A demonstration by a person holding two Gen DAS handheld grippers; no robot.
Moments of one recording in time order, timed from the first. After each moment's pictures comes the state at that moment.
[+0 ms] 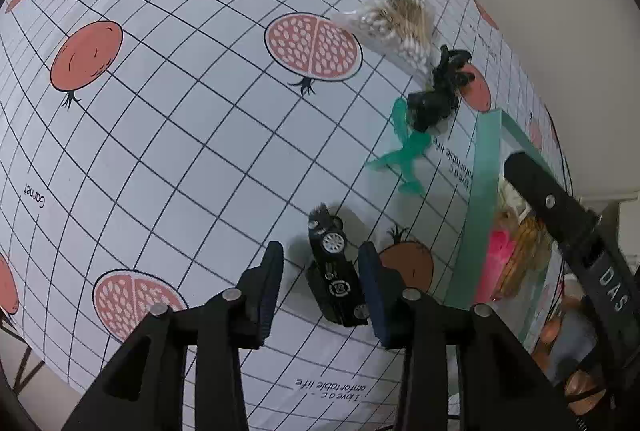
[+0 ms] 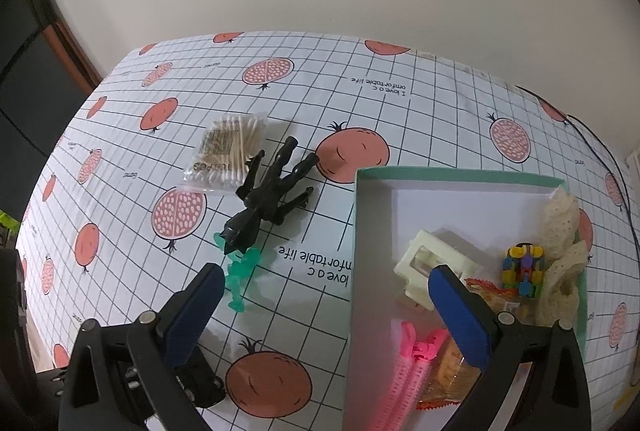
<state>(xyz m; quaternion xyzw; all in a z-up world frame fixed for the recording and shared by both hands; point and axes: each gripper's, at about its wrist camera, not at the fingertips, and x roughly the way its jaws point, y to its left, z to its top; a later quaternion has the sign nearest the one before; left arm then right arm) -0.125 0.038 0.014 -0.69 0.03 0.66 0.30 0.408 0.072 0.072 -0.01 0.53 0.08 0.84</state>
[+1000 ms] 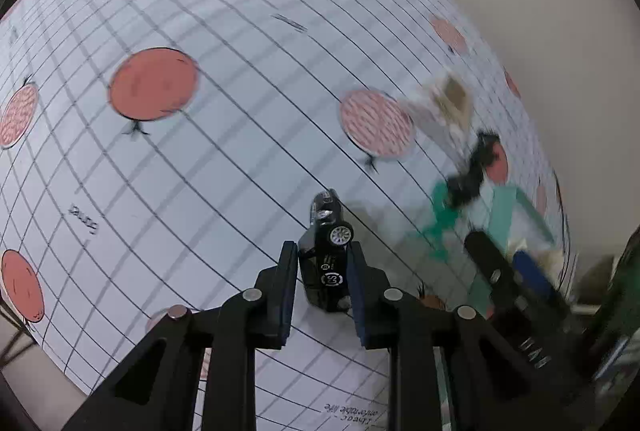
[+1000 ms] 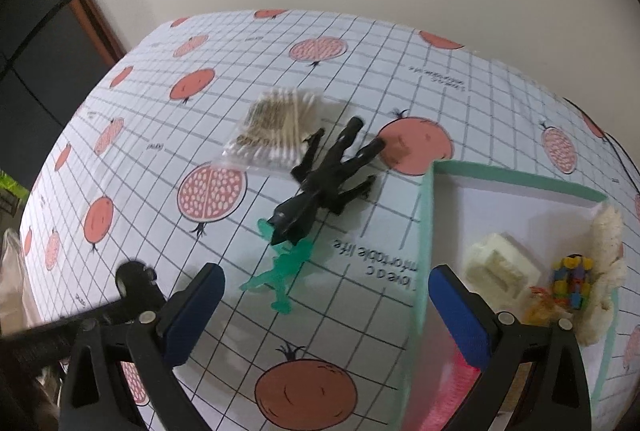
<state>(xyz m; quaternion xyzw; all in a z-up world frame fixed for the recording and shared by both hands) -0.167 -0.005 0.032 -0.67 -0.05 0.70 0.24 0.407 0.111 0.048 -0.03 0.54 0.13 0.83</state>
